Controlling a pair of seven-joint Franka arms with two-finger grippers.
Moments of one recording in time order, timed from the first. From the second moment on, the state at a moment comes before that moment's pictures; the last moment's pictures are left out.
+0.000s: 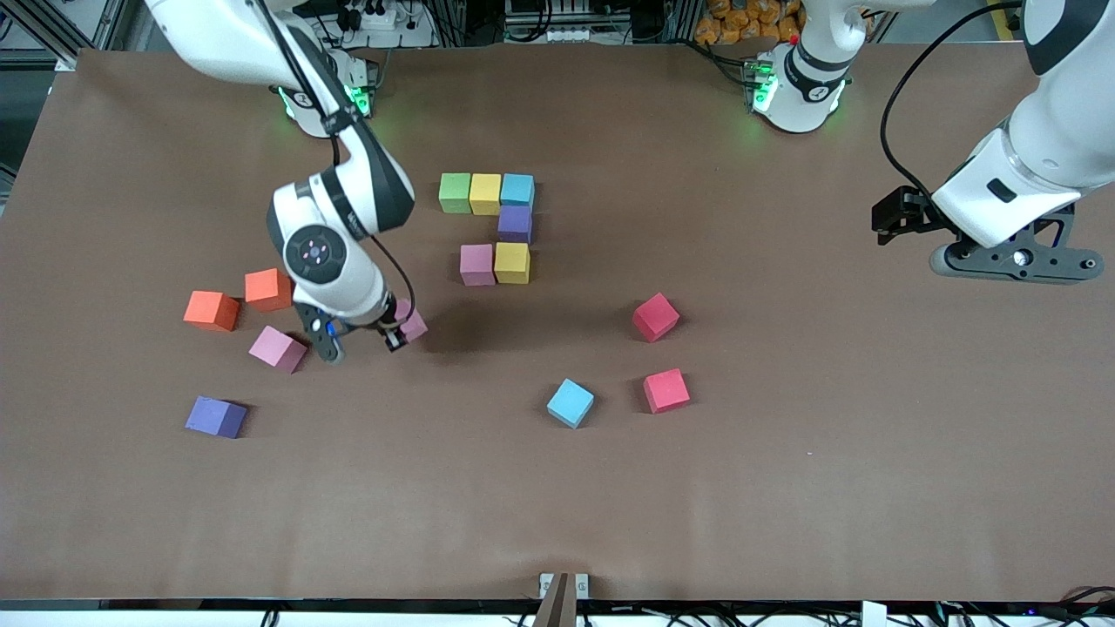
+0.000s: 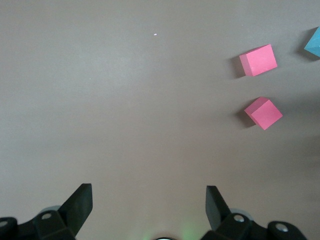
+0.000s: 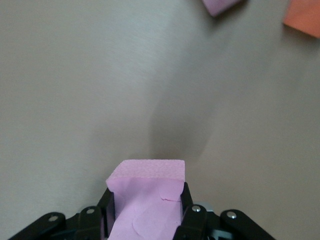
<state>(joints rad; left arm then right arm) -0.17 0.17 -0.06 -1.34 0.08 1.41 -0.08 0.43 0.36 -0.02 -1.97 -0.02 2.23 1.51</state>
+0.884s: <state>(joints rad) -0.17 0.17 -0.06 -1.34 0.08 1.41 -0.08 0.54 0.30 -0.01 -2.23 -0.02 2.46 1.93</state>
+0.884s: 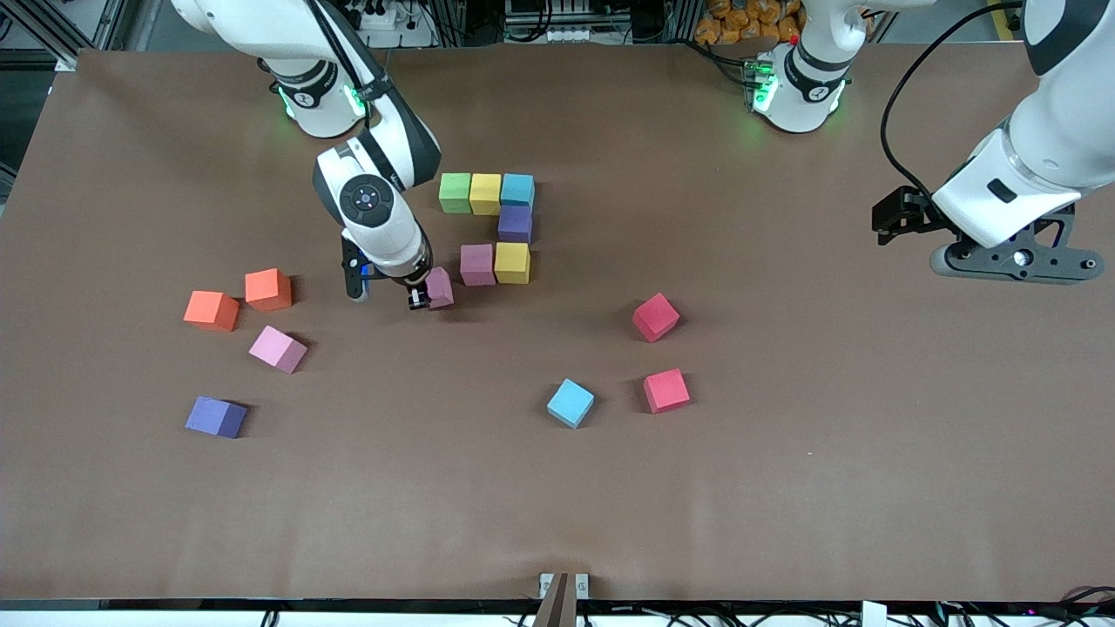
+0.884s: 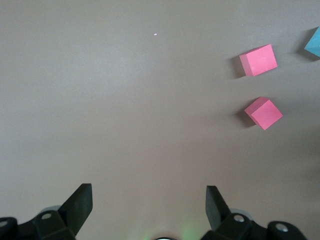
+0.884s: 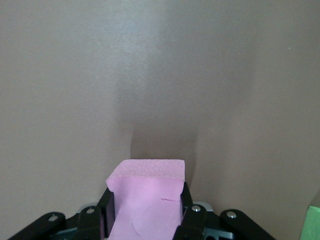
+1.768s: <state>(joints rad) -0.17 0.17 -0.08 -1.34 0.08 1.41 -0.08 0.59 0.26 0.01 -2.31 -0.02 2.50 2.07</state>
